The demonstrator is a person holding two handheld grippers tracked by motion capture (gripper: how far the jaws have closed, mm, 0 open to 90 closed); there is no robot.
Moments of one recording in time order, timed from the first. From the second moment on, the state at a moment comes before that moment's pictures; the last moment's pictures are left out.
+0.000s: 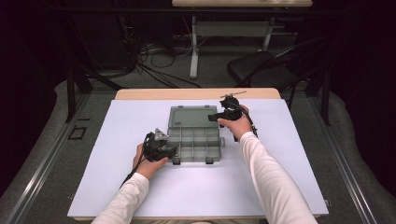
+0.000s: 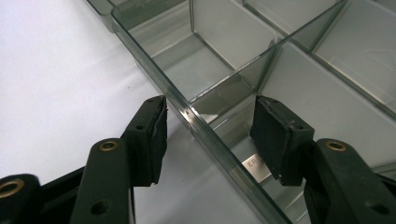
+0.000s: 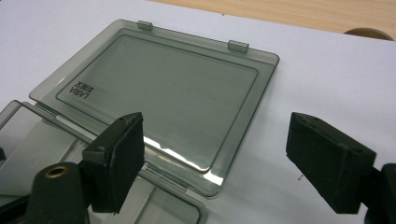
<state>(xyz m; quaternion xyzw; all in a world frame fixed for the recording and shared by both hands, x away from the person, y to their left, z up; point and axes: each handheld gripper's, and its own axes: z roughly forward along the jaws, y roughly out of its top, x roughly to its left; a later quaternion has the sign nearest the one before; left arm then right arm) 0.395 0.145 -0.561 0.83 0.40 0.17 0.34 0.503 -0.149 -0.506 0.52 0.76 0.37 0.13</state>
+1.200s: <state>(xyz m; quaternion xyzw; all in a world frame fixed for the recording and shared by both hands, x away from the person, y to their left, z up) 0.394 0.147 -0.564 0.81 0.43 0.16 0.36 0.516 -0.143 -0.539 0.56 0.75 0.35 0.08</state>
